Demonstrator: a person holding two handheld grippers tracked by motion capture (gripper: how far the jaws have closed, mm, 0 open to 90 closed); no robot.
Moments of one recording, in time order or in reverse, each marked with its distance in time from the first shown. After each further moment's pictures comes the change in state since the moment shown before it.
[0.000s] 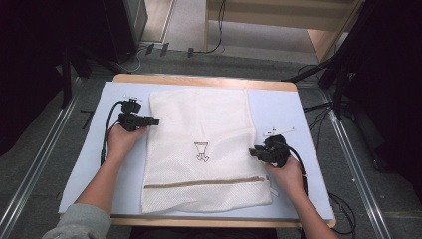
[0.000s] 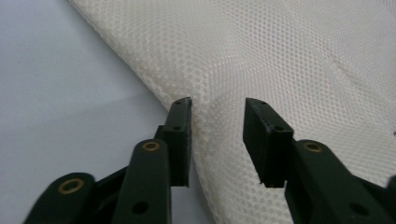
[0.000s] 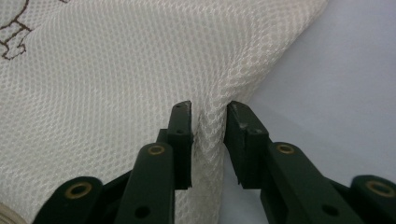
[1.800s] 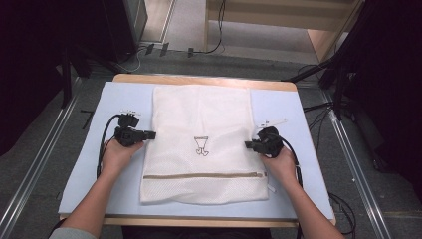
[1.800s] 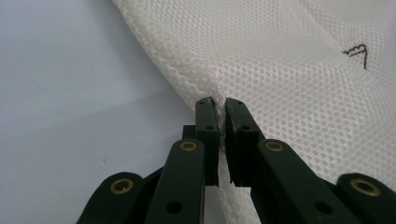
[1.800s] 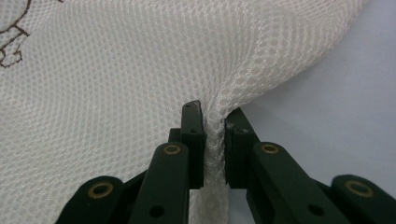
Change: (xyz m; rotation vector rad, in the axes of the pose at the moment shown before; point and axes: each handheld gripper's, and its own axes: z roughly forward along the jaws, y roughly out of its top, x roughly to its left) left arm -0.020 -0.034 -0.020 0.015 -0.018 0.005; right arm -0.008 0.024 0.025 0.024 0.015 0.002
